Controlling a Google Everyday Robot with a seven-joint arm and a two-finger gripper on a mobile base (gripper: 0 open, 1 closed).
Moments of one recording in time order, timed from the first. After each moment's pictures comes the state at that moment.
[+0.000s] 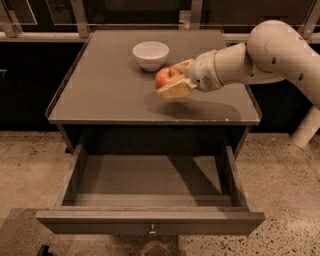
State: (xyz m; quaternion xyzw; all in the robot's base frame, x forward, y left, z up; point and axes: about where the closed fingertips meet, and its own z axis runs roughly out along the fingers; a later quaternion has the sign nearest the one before) arm 0.637 -0.048 0.894 -0.51 0.69 0.23 0.45
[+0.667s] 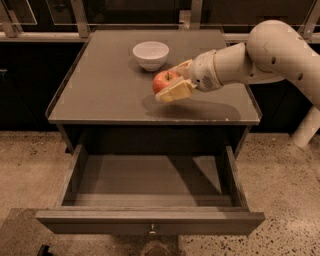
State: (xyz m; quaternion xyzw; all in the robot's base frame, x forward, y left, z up) arm 0.637 -0.048 0.894 -0.51 0.69 0.23 0.45
